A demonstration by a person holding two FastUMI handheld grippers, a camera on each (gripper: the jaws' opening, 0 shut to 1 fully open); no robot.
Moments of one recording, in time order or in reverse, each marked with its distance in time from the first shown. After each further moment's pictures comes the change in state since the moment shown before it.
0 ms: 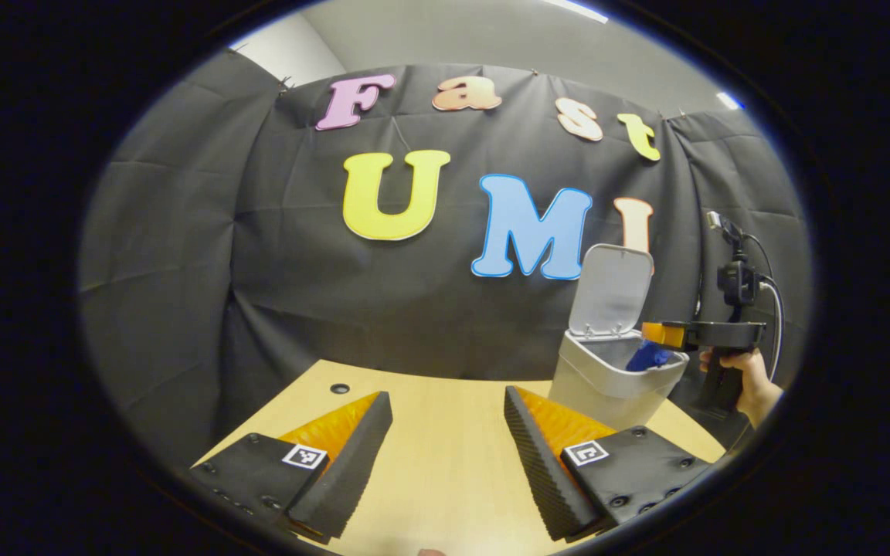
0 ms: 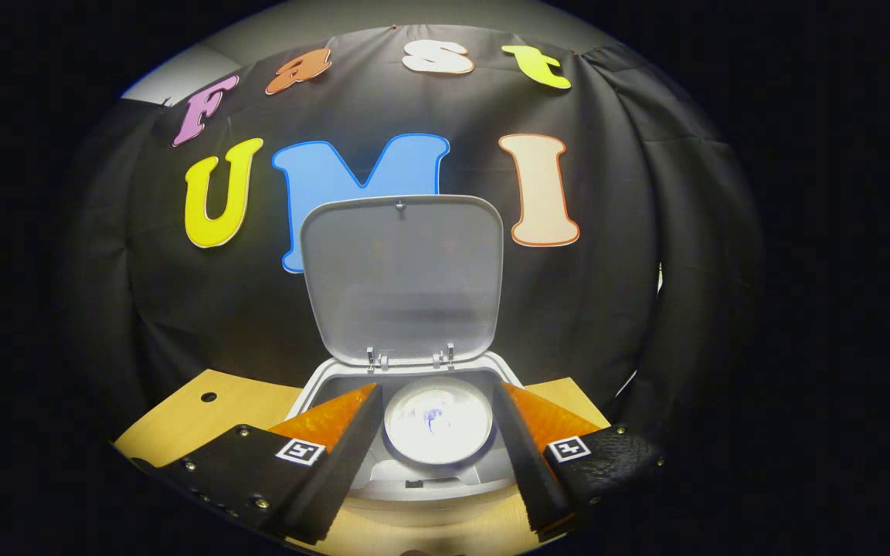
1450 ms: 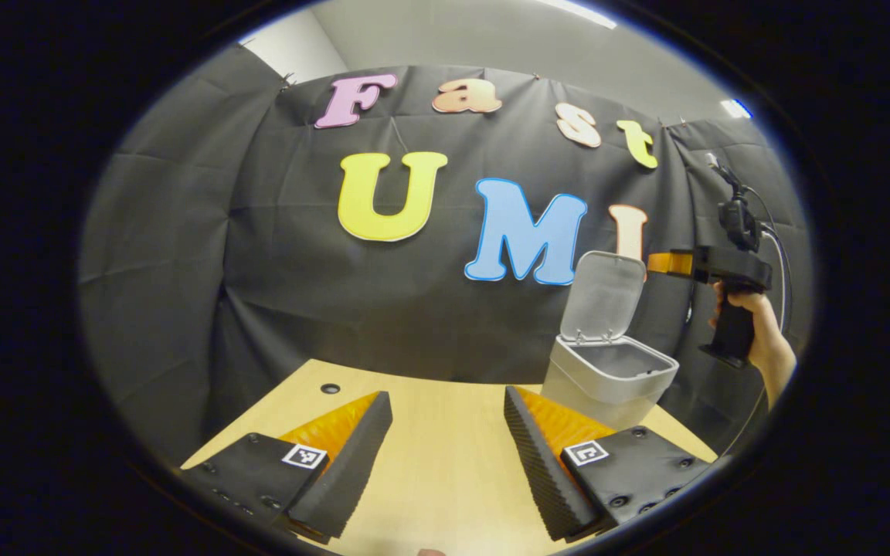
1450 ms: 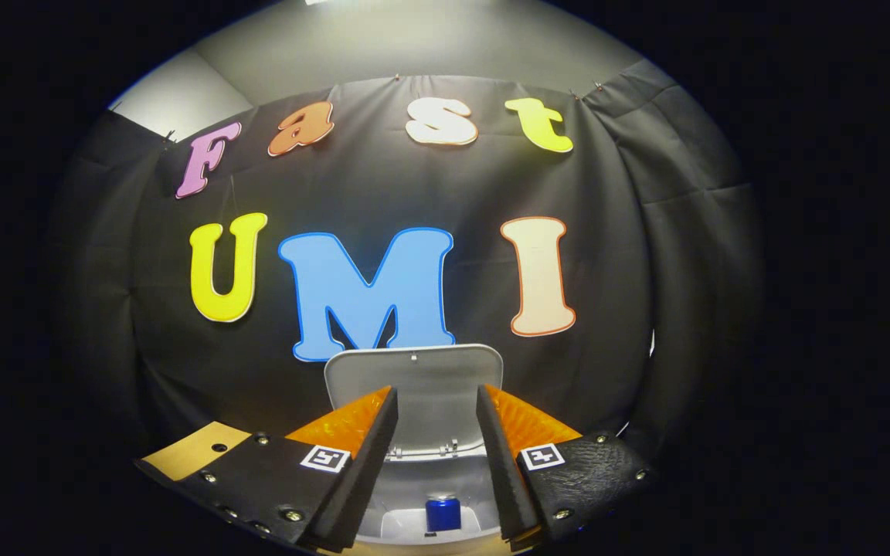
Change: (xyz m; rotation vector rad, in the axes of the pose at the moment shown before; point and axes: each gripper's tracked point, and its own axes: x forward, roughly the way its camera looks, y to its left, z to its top) left arm -0.161 0.006 -0.186 -0.030 -0.005 -0.028; right arm -0.018 0.007 0.134 0.013 -0.236 -0.033
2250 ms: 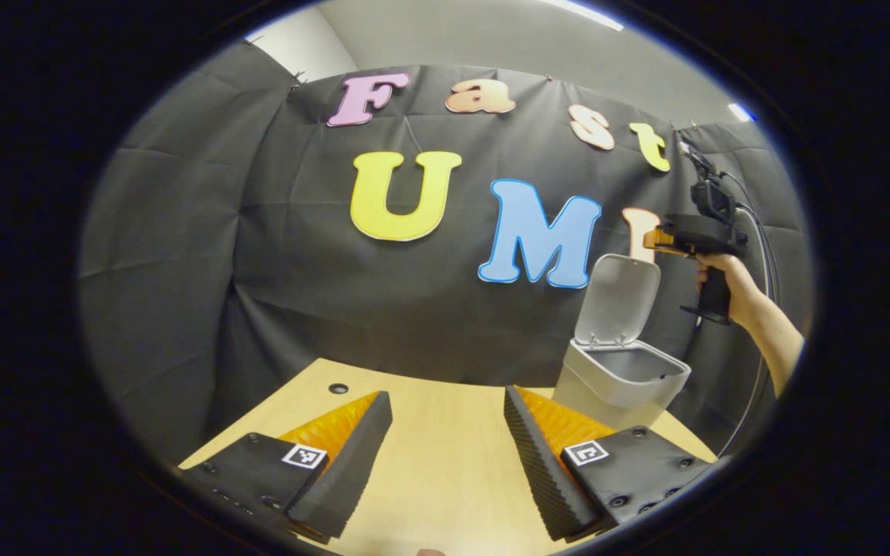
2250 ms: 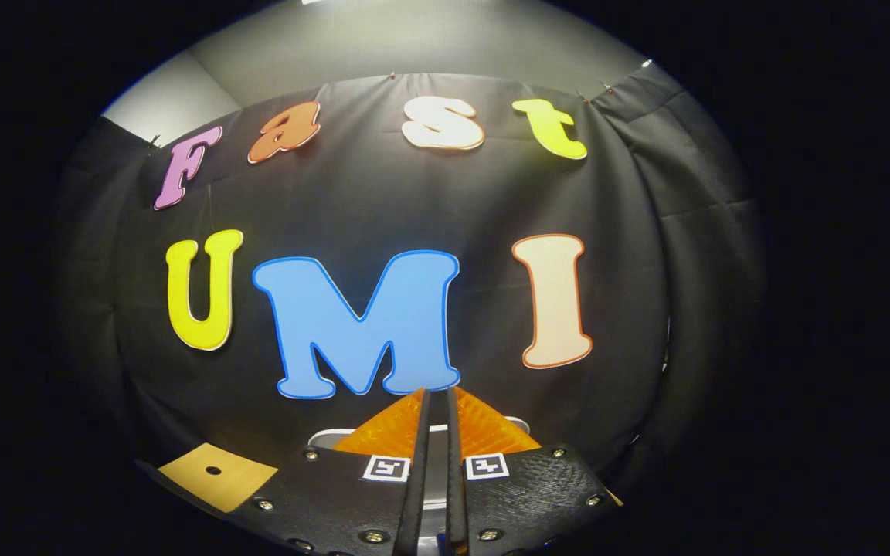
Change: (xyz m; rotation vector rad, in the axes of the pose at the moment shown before) left arm 0.008 0.013 -0.001 -0.018 -0.009 0.036; right arm 0.080 0.022 0.034 -0.015 -0.006 0.005
